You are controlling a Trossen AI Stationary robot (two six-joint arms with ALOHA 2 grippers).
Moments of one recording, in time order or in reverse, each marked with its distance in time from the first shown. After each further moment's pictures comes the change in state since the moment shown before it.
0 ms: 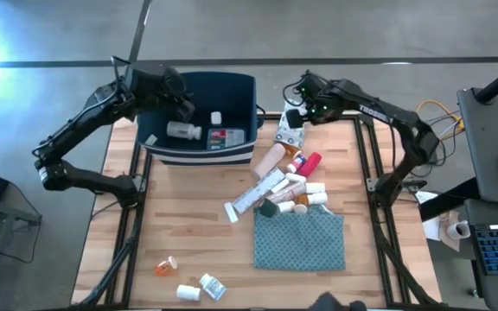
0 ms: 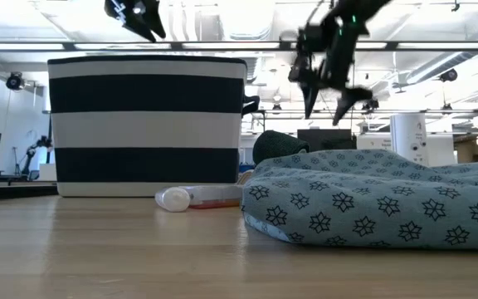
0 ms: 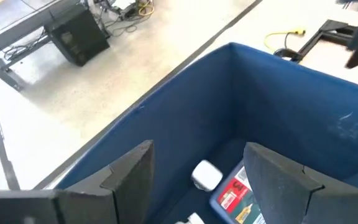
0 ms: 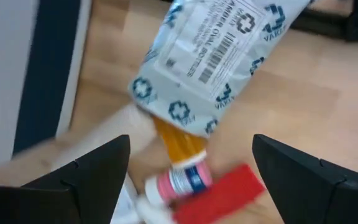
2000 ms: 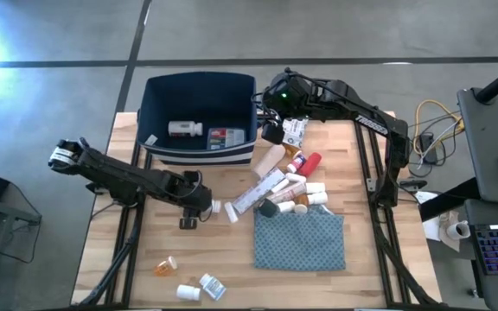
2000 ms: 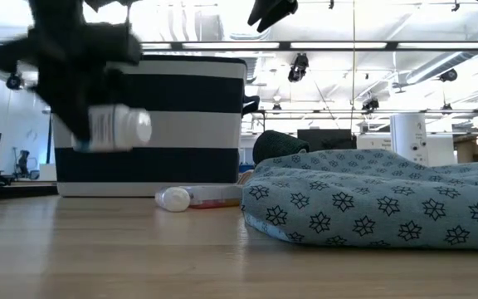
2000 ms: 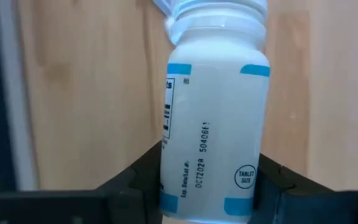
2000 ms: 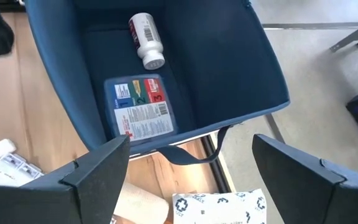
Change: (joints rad) left arm -0.826 0.139 -0.614 0.018 0.135 -0.228; right arm 0.451 0.207 0.819 -0.184 0.315 -0.807
